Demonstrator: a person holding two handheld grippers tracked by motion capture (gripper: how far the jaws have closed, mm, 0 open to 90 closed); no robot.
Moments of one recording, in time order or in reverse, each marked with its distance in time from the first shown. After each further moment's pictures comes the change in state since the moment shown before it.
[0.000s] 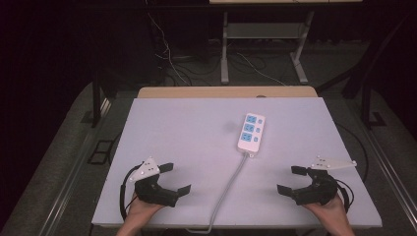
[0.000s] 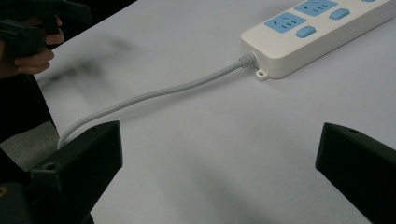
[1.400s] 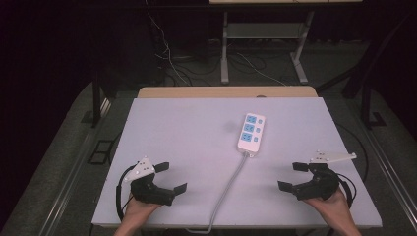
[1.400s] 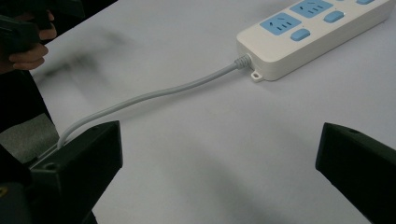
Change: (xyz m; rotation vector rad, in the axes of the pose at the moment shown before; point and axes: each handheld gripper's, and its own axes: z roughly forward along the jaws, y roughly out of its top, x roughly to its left) left arm 0.005 -0.002 -0.008 -0.018 0.026 -0.019; right arm 0.000 0.018 -0.004 0.057 -0.014 0.000
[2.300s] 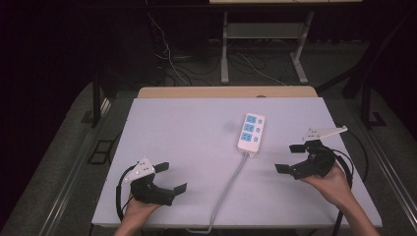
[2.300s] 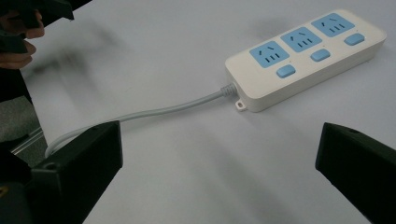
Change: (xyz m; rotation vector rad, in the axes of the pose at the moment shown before) left arm 0.000 -0.001 0.000 -0.001 0.006 -0.005; right arm -0.012 0.057 0.006 0.094 -0.005 -0.074
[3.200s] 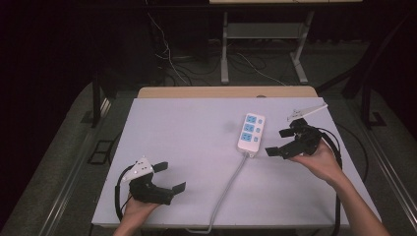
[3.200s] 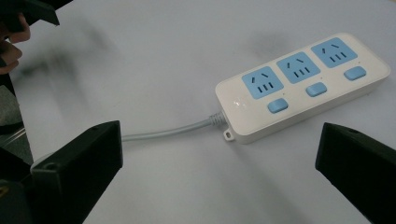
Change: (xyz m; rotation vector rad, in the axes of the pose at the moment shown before) left arm 0.003 0.000 -0.002 -0.011 -0.001 -0.012; right arm -0.018 0.051 0.025 0.084 0.020 -0.038
